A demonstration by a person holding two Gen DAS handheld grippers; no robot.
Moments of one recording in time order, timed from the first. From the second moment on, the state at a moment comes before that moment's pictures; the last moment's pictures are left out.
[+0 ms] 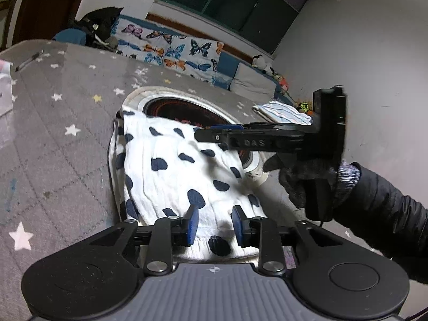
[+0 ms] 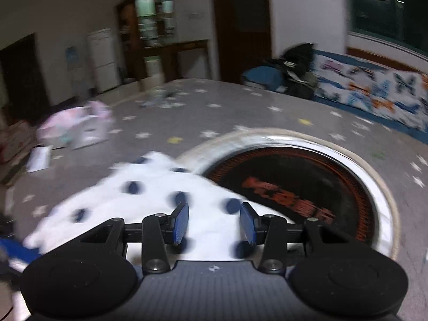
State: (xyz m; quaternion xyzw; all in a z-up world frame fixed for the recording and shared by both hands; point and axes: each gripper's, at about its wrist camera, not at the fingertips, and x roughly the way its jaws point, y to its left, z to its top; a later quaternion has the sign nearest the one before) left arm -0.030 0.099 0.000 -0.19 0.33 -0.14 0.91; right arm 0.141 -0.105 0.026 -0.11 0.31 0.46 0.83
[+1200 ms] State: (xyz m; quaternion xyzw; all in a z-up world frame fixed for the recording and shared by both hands) left arm -0.032 0.102 -0.014 -0.22 0.33 -0.15 0.91; right arm 0.127 -0.004 0.018 -0.20 0.32 0.59 0.72
